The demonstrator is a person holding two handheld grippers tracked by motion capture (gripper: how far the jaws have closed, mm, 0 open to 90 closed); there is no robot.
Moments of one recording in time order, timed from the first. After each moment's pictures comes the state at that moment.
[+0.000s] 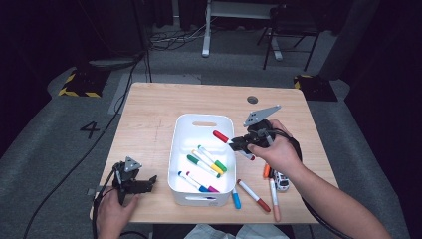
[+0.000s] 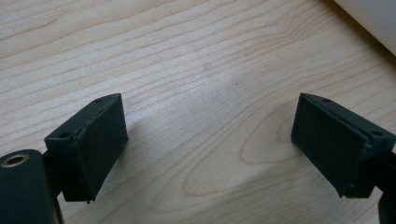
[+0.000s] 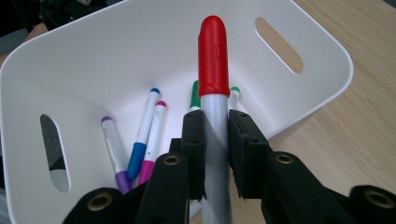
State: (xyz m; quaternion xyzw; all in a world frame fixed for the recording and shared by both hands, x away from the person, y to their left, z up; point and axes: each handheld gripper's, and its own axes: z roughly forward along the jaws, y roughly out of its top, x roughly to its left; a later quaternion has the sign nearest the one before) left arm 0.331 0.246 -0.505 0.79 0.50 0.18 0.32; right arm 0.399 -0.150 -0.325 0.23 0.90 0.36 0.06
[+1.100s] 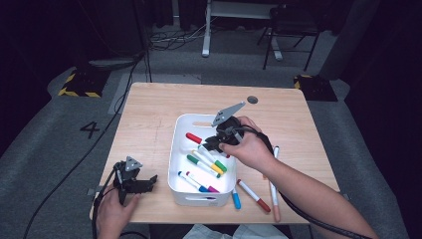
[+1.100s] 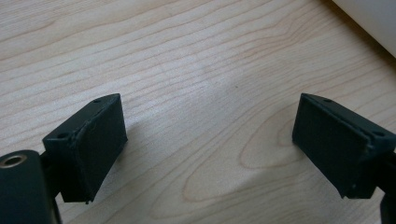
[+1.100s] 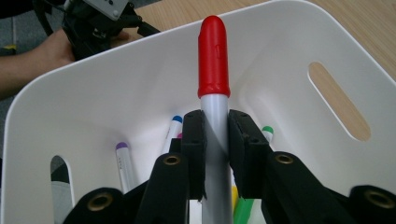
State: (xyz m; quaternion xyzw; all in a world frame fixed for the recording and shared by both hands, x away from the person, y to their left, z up) left arm 0.333 0.244 -0.505 0.79 0.50 0.18 0.32; right arm 0.407 -0.079 -0.328 0.17 0.92 0.35 0.05
